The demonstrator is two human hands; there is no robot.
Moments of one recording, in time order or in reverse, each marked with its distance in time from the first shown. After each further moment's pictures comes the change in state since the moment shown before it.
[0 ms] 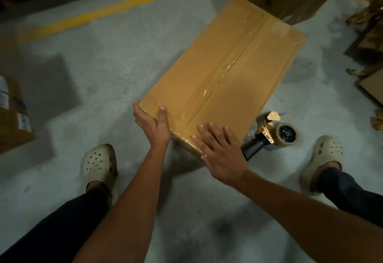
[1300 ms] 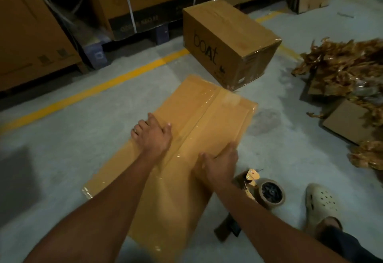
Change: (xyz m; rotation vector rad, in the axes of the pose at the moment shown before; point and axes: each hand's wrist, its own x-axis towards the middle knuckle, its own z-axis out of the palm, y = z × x) left_hand 0.104 0.134 0.156 0.963 -0.316 0.405; right_hand 0.116 0.127 -0.031 1.067 0.420 1.231
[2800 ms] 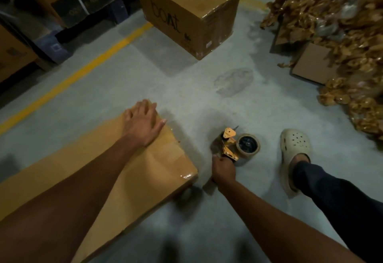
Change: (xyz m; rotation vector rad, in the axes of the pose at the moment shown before) left_hand -0.047 0.016 0.000 0.281 -0.187 0.613; right_hand -0.038 0.132 -0.047 0.086 -0.107 0.416
